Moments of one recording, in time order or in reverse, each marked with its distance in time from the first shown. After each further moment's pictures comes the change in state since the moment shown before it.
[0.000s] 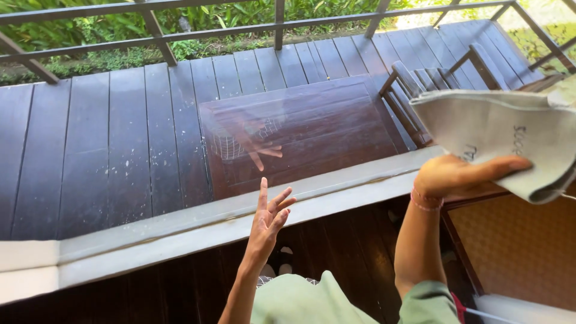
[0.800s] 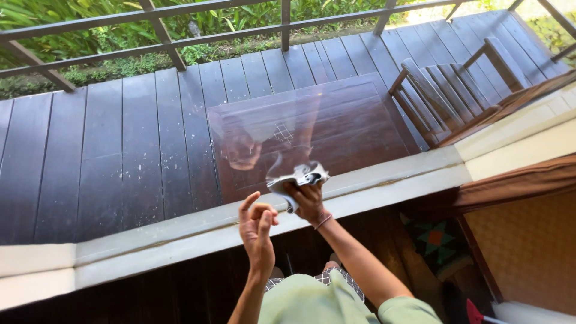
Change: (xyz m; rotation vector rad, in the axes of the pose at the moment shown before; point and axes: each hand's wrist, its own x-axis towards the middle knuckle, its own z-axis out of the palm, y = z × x) left_hand 0.005 -0.025 0.005 -0.097 0.435 0.381; right_hand -0.289 -0.027 -0.122 -0.427 -1.389 -0.093
